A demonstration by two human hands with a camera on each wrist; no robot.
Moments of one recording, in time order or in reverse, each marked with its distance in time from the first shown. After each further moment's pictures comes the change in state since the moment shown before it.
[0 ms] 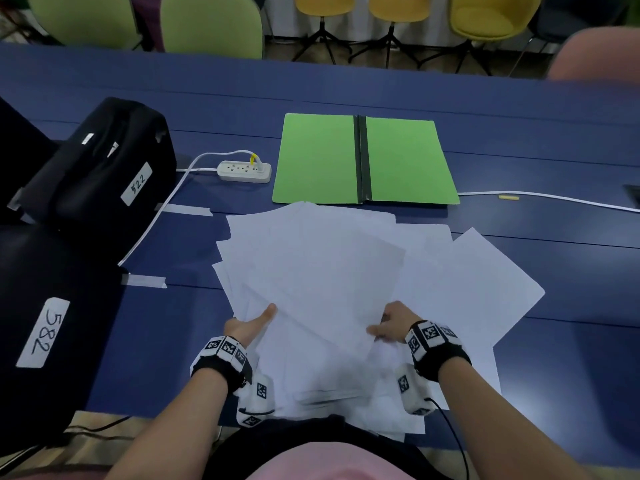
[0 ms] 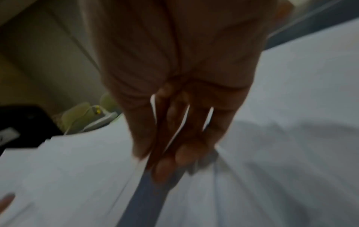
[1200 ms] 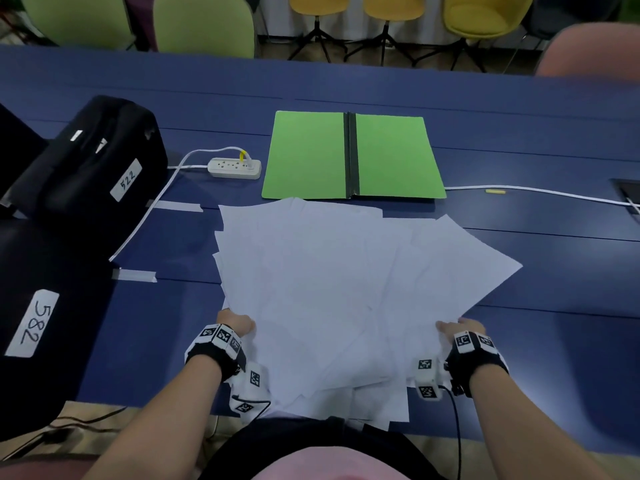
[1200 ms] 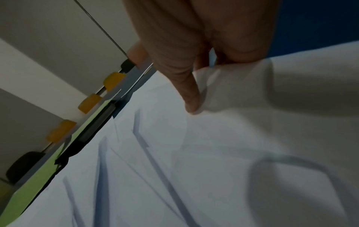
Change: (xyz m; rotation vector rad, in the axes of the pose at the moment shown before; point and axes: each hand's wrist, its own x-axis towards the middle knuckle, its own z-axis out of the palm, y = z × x) left_hand -0.014 0.012 0.013 0.418 0.067 0.047; right_hand -0.018 0.117 -0.042 0.529 0.566 0.627
